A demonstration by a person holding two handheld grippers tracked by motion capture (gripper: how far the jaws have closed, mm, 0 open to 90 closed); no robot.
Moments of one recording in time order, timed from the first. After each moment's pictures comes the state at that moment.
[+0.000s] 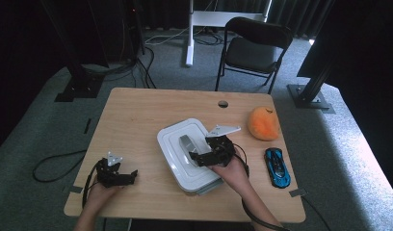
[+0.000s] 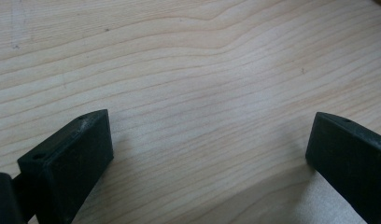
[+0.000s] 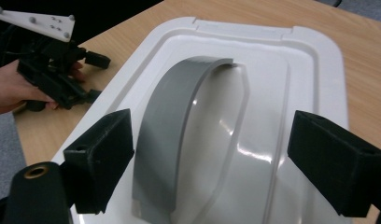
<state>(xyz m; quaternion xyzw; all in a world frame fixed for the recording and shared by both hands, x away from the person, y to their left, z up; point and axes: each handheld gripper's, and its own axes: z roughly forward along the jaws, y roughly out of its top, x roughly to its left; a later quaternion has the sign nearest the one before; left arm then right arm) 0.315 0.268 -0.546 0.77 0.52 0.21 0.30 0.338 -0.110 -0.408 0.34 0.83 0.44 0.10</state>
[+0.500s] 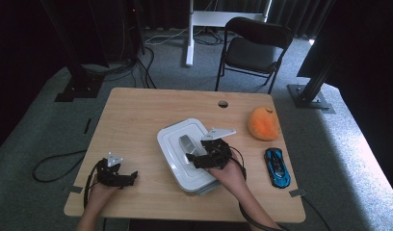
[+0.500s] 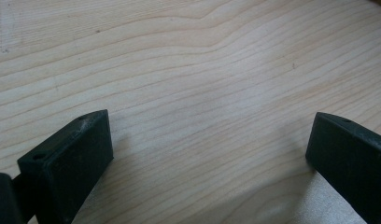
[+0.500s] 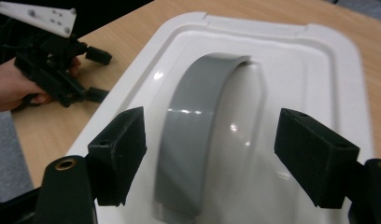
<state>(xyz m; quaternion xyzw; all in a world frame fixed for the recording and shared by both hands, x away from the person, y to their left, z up) 0.314 0.271 -0.546 0.78 0.50 0.20 0.31 0.329 -0.097 -0.408 0.33 0.83 0.43 0.11</state>
